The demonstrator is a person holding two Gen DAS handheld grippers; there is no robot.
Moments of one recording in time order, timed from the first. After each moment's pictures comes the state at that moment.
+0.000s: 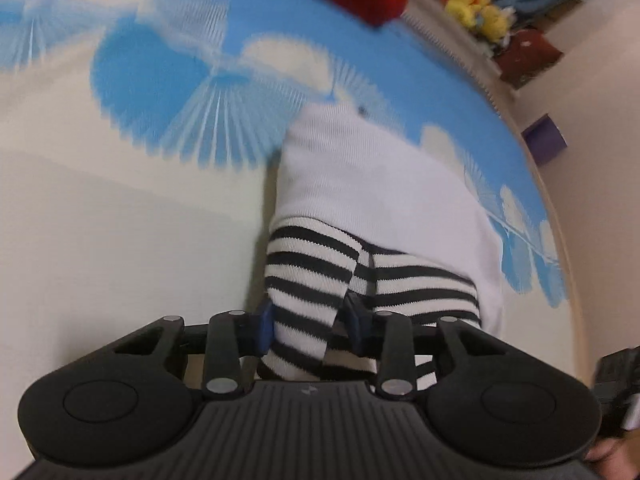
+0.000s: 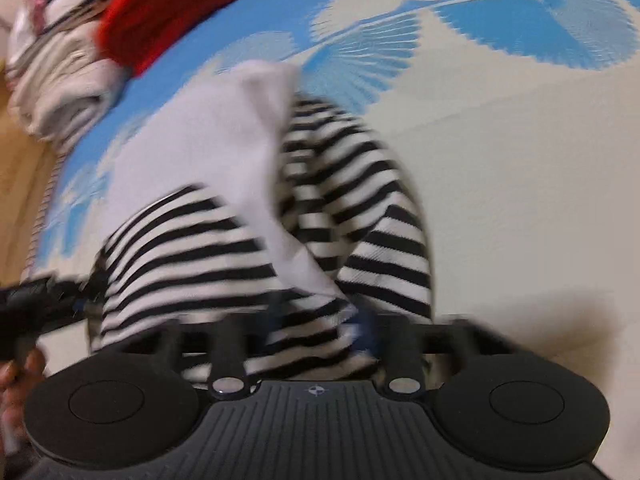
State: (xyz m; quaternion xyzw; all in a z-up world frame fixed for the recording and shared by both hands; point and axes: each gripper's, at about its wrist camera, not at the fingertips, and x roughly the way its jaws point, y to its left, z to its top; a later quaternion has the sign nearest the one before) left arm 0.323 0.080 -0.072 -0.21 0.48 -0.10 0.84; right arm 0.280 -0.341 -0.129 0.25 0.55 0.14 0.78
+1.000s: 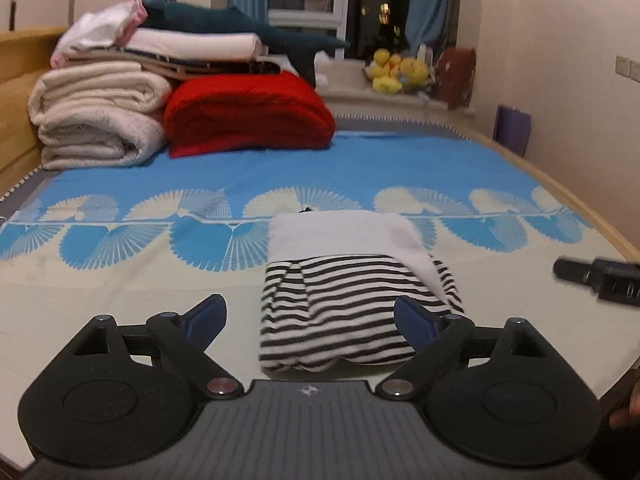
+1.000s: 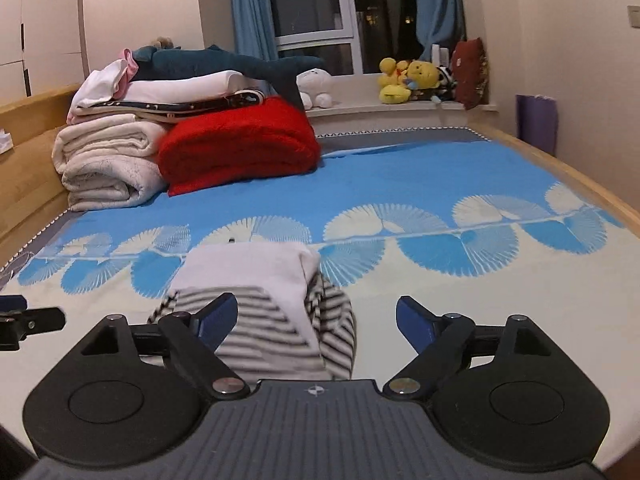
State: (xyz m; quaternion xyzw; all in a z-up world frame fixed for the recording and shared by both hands) left arm 0.079 0.013 0.061 0.00 0.29 -0.05 0.96; right arm 0.077 -0.322 0.026 0.10 0.29 0.05 0.95
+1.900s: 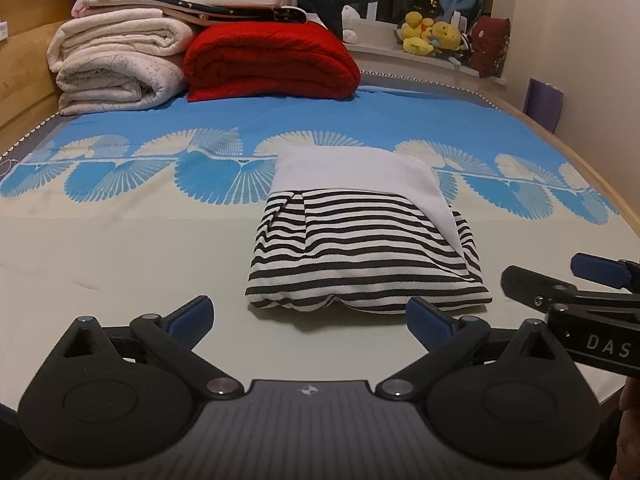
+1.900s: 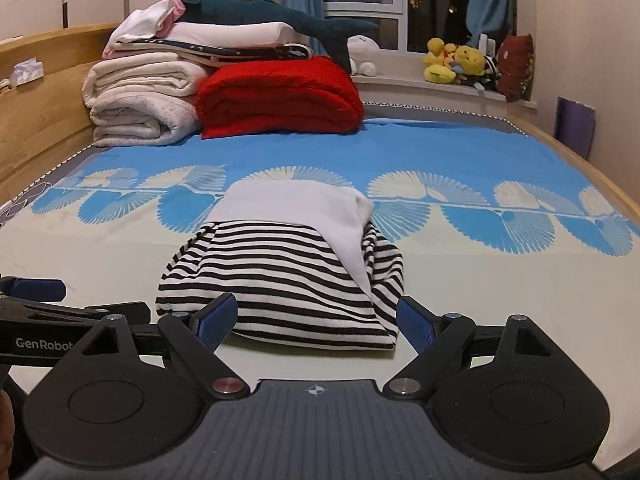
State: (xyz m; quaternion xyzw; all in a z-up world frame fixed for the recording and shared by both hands) left arm 0.096 -0.006 0.011 -0.02 0.36 -0.01 0.93; right arm 0.073 -0.255 -0.002 0.03 0.32 0.10 0.94
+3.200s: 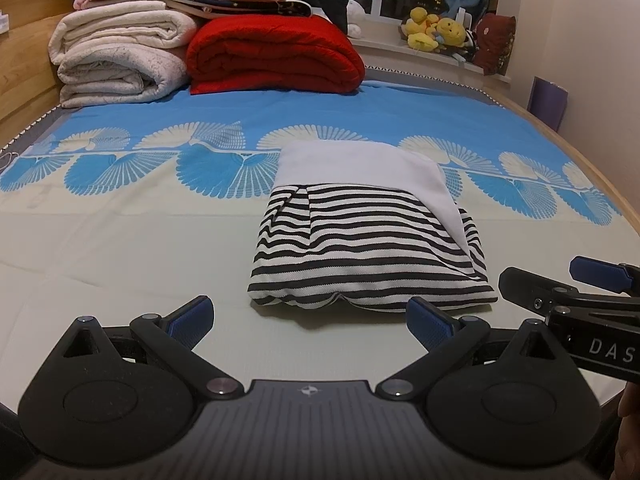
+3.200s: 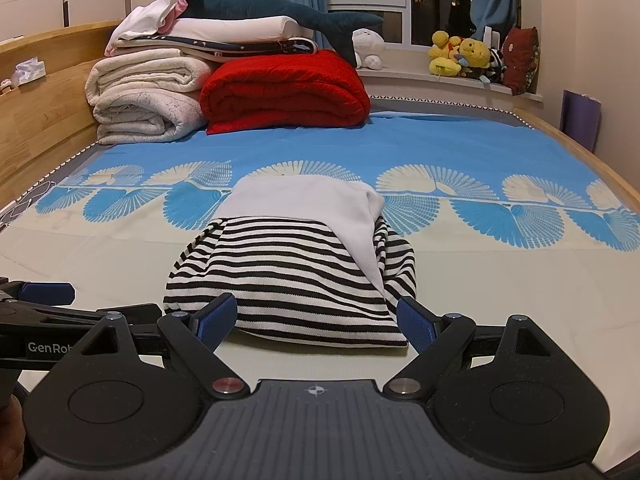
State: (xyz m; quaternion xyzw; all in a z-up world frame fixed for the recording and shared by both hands) left arm 0.101 -0.004 0.005 -0.03 0.36 0.00 0.93; right arm 0.076 -0.249 -0.001 0.04 0.33 0.10 0.94
